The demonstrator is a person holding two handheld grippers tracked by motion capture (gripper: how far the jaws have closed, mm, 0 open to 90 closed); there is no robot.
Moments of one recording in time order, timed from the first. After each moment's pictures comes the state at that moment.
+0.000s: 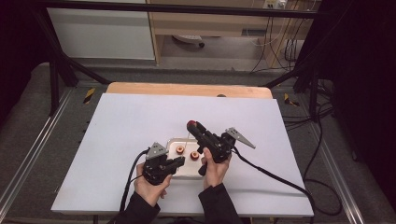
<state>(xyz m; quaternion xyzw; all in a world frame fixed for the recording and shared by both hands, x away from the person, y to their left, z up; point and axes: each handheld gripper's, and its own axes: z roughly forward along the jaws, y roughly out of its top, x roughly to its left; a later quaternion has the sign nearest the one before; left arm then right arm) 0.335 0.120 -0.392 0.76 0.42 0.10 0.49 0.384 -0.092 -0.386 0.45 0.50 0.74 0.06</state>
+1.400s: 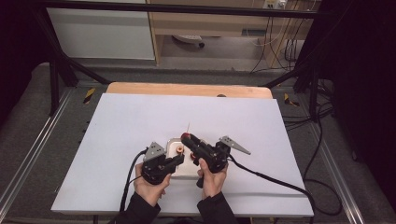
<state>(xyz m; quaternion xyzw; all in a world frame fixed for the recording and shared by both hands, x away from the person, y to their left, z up) 0.337 0.127 -0.385 0.75 0.42 0.12 0.50 0.363 -0.080 -0.405 0.46 0.53 0.71 0.00</state>
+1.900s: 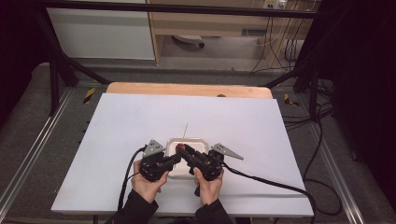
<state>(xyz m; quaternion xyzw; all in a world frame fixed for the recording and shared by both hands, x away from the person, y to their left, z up) 0.343 0.129 -0.391 0.76 0.41 0.11 0.48 0.353 -0.071 -0.420 0.45 0.58 0.68 0.00</state>
